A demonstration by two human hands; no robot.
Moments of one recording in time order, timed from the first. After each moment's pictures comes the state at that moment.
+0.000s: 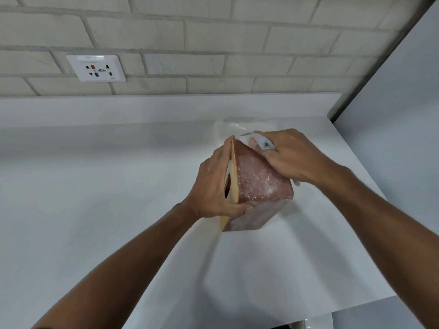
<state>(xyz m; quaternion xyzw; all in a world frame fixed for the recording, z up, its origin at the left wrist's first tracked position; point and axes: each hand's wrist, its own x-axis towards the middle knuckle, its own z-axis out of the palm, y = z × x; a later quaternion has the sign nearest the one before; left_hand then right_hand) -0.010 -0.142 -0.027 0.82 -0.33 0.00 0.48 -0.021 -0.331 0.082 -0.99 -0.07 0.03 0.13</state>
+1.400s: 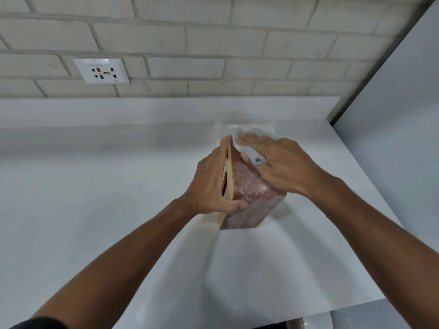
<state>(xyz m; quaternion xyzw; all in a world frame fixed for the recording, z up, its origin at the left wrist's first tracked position) -0.010 -0.144 -0.021 0.81 -0.33 0.00 0.49 -0.042 -0.330 0.080 -0.98 -0.16 0.02 0.12</state>
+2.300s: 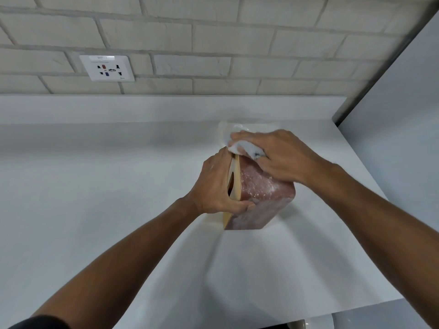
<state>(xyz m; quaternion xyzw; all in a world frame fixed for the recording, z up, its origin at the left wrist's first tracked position) -0.004 -0.143 -0.029 0.80 -0.34 0.01 0.49 -0.021 -0.319 0.084 -0.98 -0.19 0.02 0.11</state>
